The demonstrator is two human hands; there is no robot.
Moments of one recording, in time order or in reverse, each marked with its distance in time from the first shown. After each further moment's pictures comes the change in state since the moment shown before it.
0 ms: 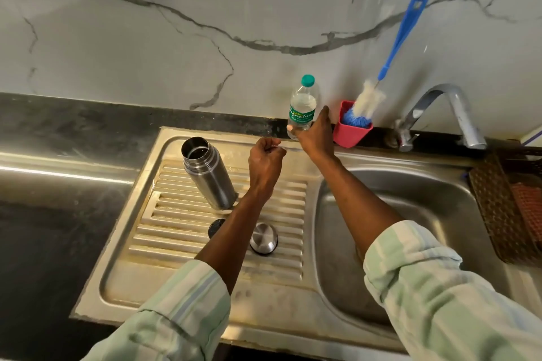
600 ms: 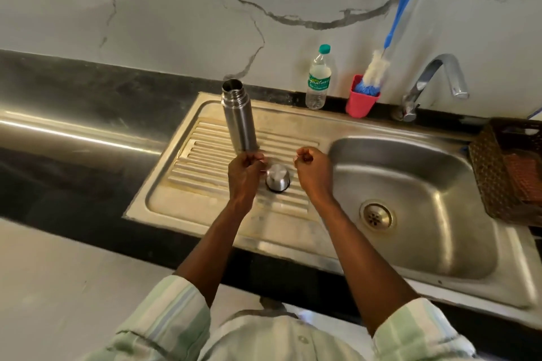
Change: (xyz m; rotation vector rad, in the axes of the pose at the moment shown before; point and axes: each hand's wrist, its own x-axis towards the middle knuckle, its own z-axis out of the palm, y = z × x) left_hand -0.152 -0.051 -0.106 -0.160 0.125 0.048; right_hand -0.213 0.056 -0.003 0.267 -0.115 -0.068
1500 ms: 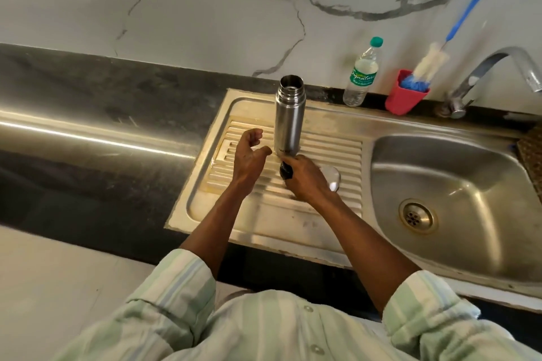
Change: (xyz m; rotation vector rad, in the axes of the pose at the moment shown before) left_hand 0.094 0.014 -0.098 0.171 -0.141 0.046; right_hand -0.014 -0.029 0.122 -0.633 -0.379 -0.265
